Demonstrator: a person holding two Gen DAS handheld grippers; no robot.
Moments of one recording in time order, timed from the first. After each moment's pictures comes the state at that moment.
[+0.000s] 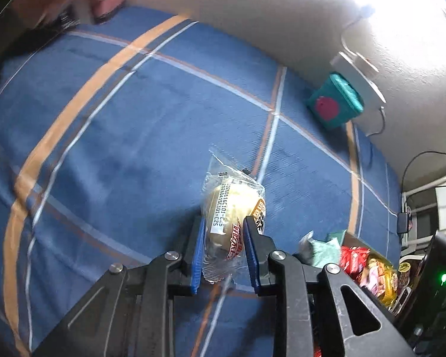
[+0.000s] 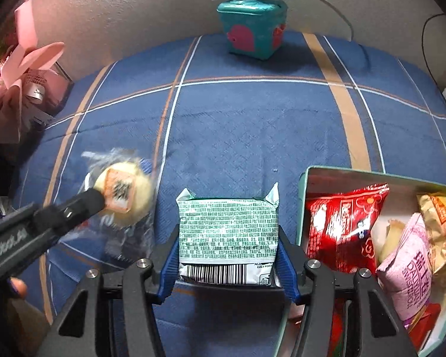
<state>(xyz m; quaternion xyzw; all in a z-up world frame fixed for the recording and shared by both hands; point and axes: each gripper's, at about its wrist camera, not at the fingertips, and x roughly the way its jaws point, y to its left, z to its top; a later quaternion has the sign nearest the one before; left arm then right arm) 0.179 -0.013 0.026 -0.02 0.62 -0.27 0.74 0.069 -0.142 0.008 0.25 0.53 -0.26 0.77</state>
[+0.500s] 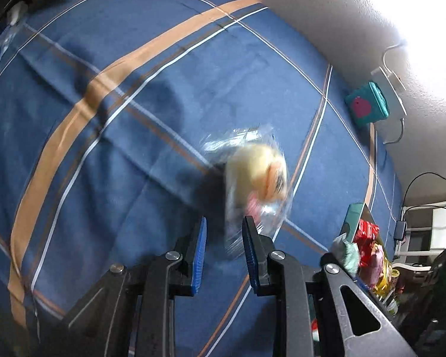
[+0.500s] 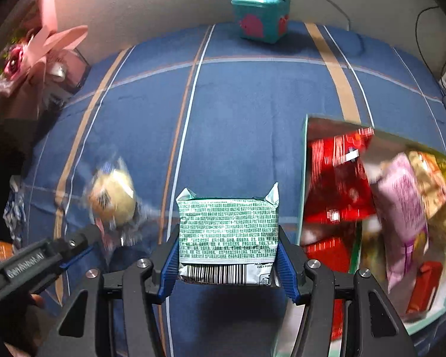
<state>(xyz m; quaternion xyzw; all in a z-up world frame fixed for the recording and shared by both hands) 0.144 0.077 0.017 -0.09 0.66 -0.20 0.71 0.038 -0.101 0.025 0.26 0.55 -0.24 0.76</state>
